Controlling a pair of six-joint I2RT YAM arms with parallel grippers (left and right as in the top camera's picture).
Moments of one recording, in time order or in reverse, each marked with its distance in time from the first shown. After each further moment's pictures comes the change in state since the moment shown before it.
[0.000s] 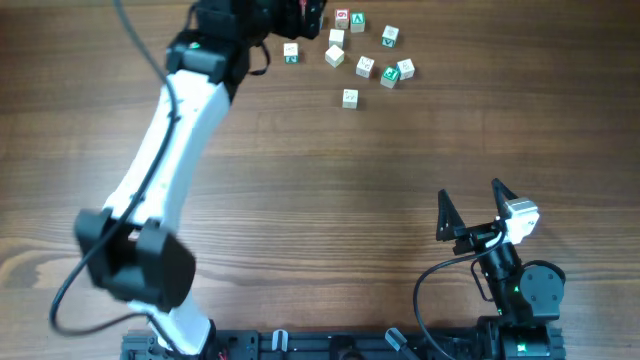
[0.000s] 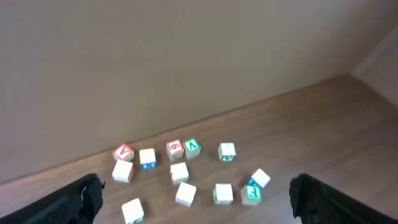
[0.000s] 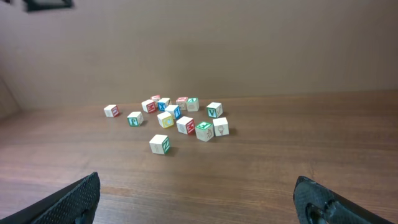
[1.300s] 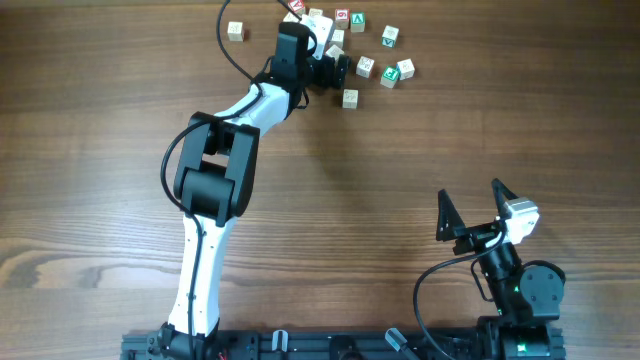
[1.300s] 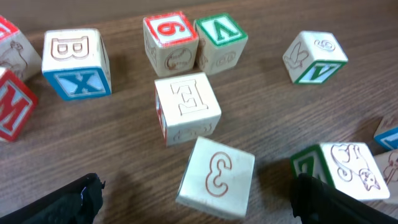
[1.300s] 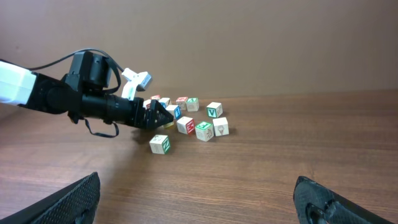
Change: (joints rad) left arm -0.046 0.616 0.002 0.444 -0.010 0.010; right arm 0.000 0.000 0.000 0.000 0.000 0.000
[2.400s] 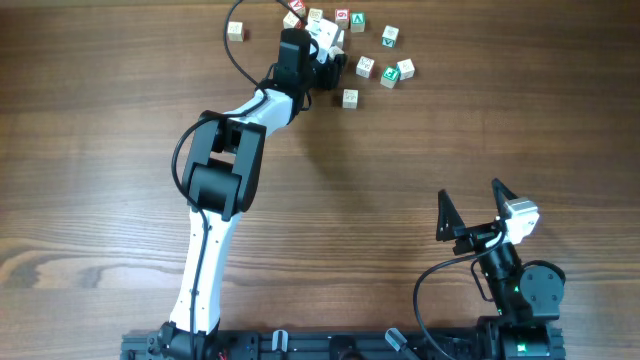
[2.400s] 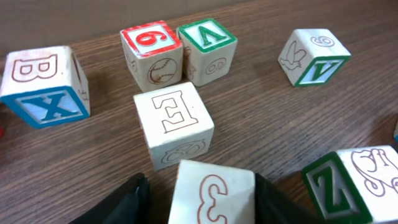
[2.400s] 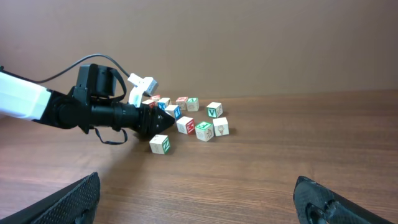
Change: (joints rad) left arm -0.004 0.082 0.019 0.140 0.035 0.064; right arm 0.000 0.000 0.000 0.000 0.000 0.000
